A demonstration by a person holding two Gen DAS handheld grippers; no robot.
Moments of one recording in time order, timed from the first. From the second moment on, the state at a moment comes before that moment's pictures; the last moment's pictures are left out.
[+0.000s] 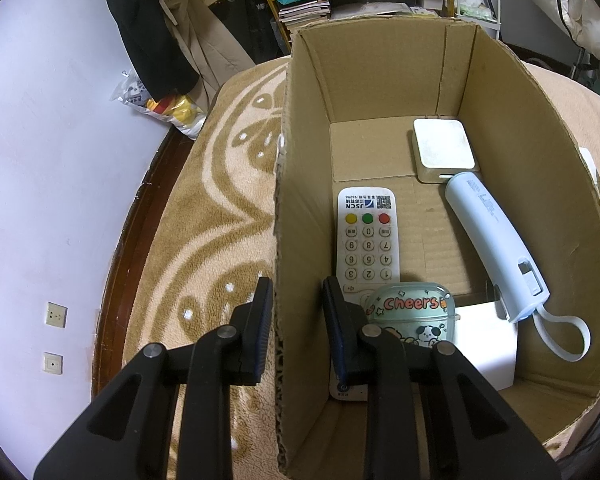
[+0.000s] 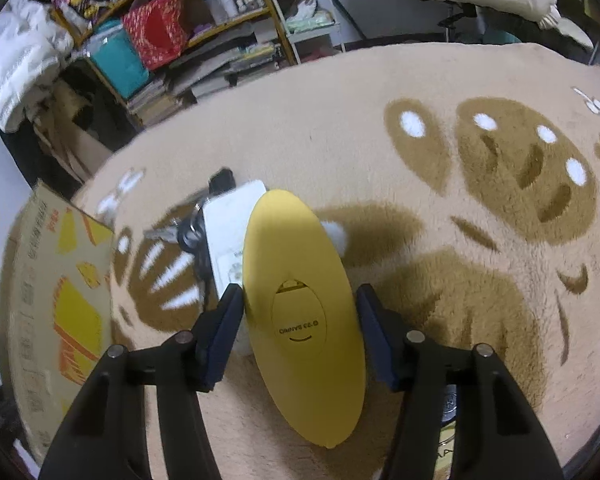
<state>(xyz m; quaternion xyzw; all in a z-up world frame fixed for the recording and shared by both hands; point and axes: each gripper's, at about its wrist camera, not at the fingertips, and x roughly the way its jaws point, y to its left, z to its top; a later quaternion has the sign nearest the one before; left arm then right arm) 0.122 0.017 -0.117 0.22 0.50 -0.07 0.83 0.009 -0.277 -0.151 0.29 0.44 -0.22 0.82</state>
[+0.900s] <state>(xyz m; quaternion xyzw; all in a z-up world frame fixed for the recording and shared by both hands) 0.119 0.016 -0.120 0.22 0.50 -0.07 0.83 0.052 -0.228 -0.140 0.24 0.44 -0.10 0.86</state>
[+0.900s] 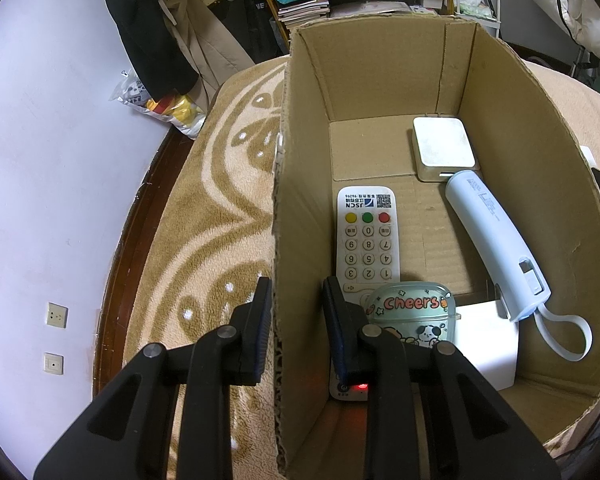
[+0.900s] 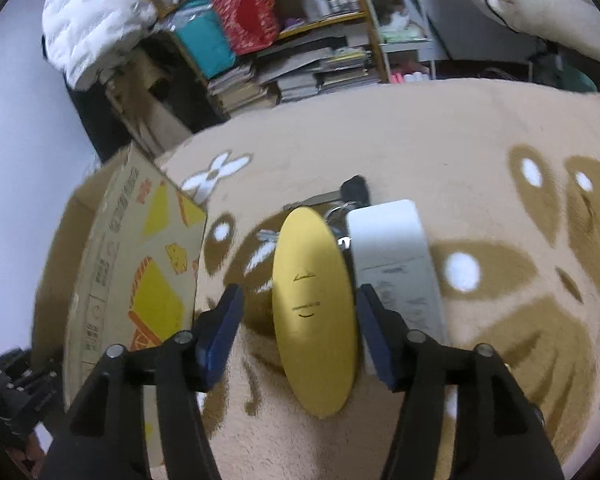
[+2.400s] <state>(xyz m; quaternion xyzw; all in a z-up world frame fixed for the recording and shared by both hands) 0.122 0.014 -0.117 0.22 0.51 -0.07 0.83 0.077 -0.204 -0.172 0.14 0.50 -0.14 0.84</state>
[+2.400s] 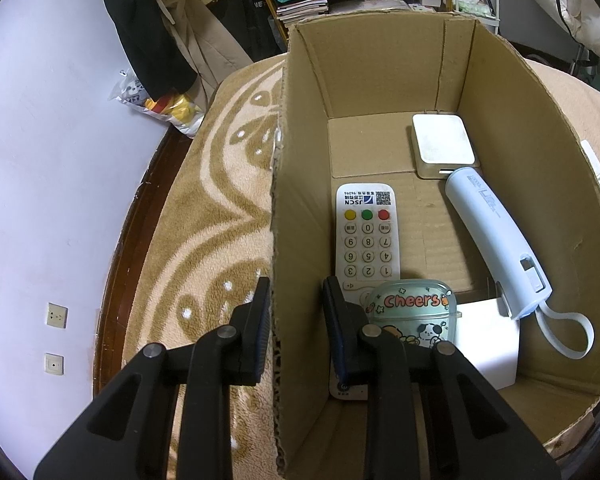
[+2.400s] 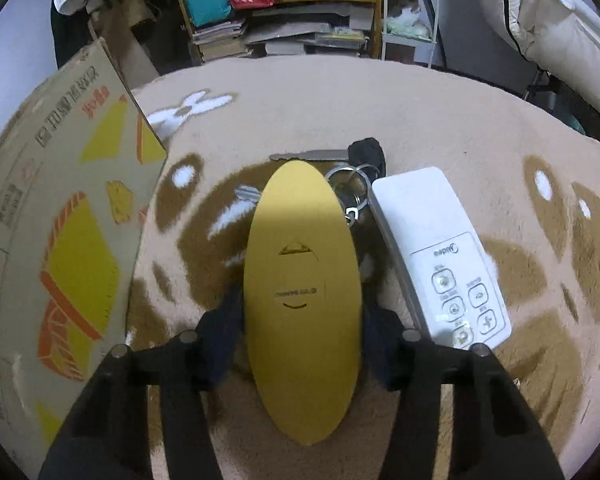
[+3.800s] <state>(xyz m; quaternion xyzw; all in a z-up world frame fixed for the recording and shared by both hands) 0.124 0.014 -0.119 0.22 0.51 -0.07 0.83 0.074 -0.107 -0.054 0.16 0.38 0.03 0.91</state>
